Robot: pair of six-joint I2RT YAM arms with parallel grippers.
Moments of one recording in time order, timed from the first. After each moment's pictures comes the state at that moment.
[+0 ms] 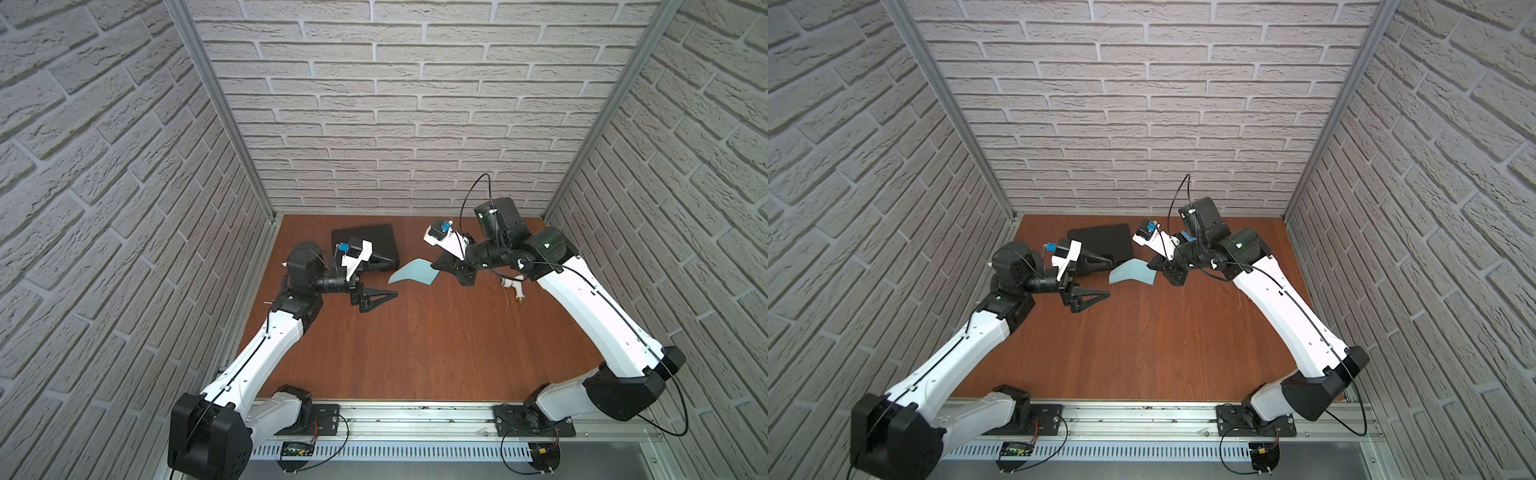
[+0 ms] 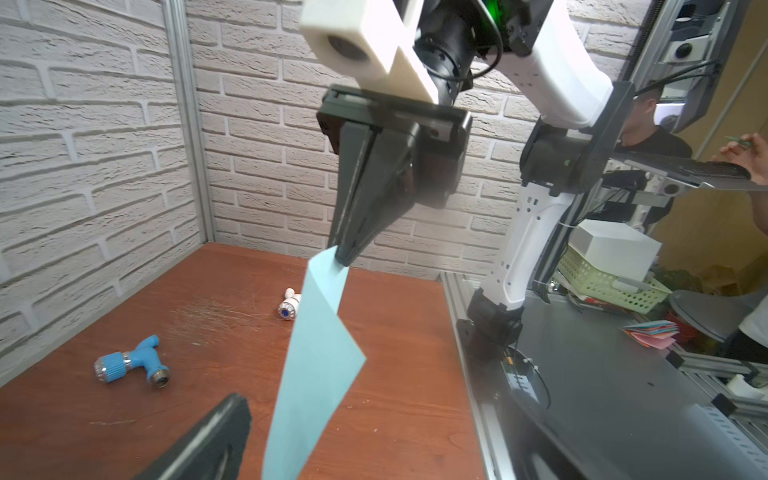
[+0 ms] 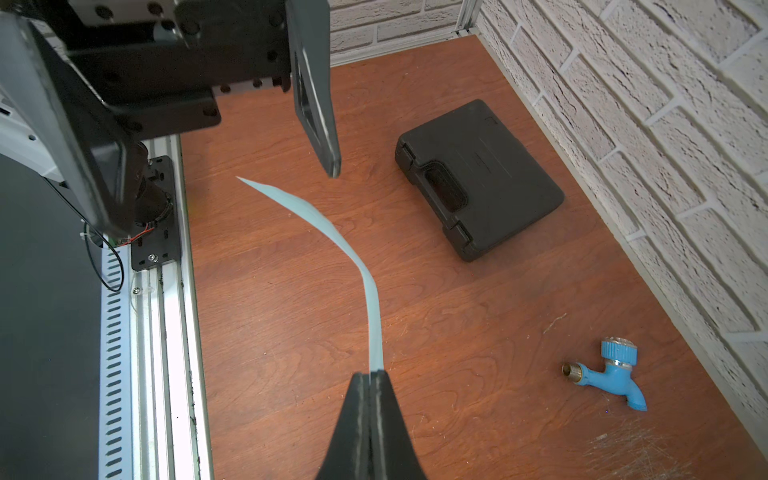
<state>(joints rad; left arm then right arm) -0.24 1.11 0.81 0.20 1.22 -0.06 0.54 1.47 1.78 -1.13 -0.41 -0.47</state>
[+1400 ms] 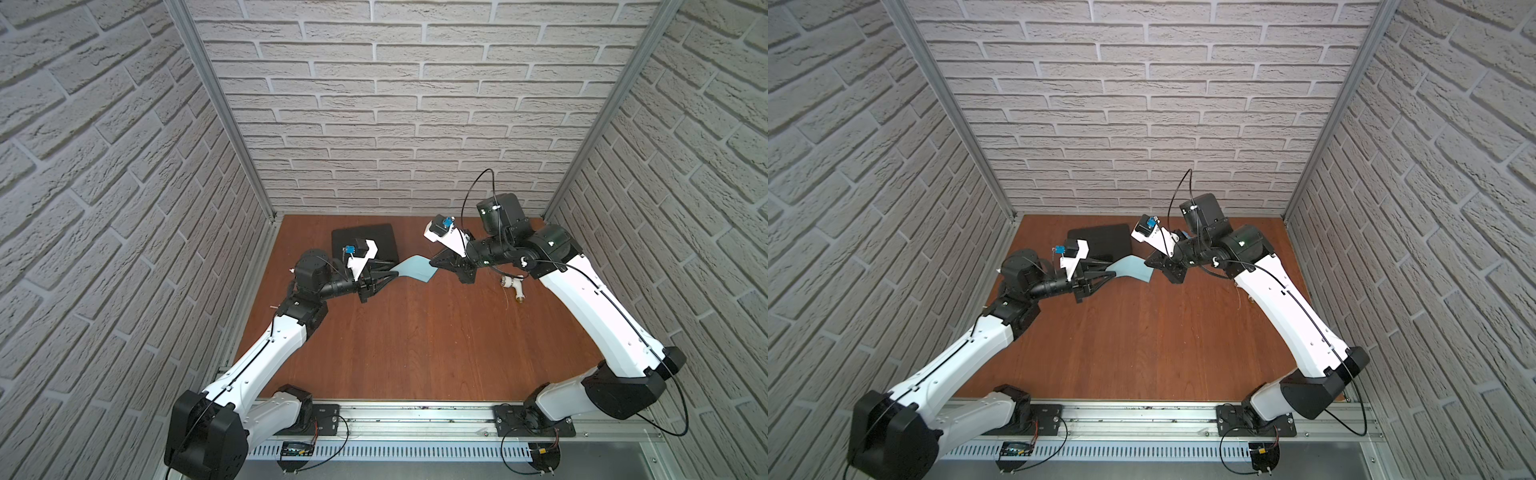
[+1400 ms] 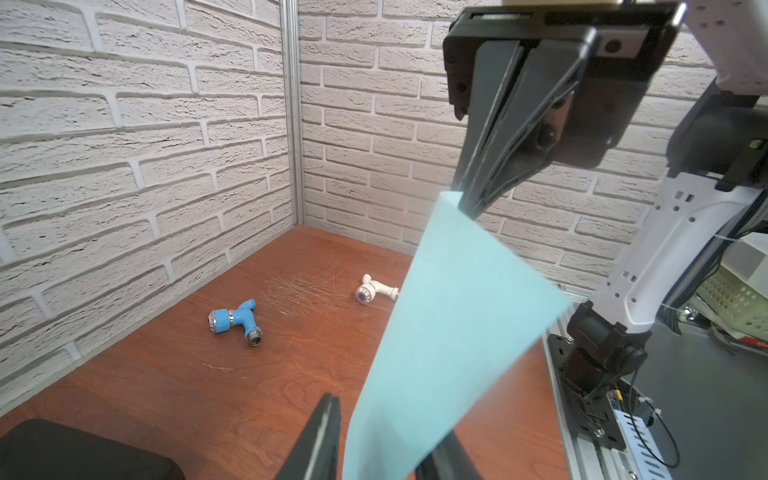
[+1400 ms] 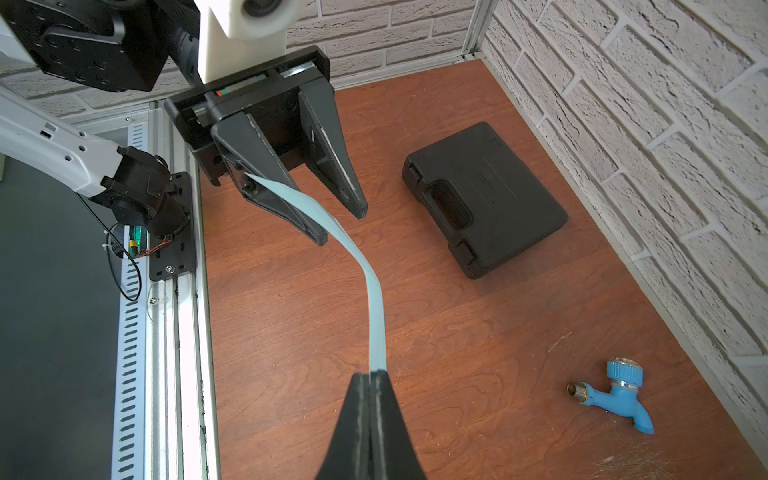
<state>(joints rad) -0.28 1.09 0.75 0.23 0.89 -0.02 0.54 1.48 1.81 -1.14 -0.44 -0.46</state>
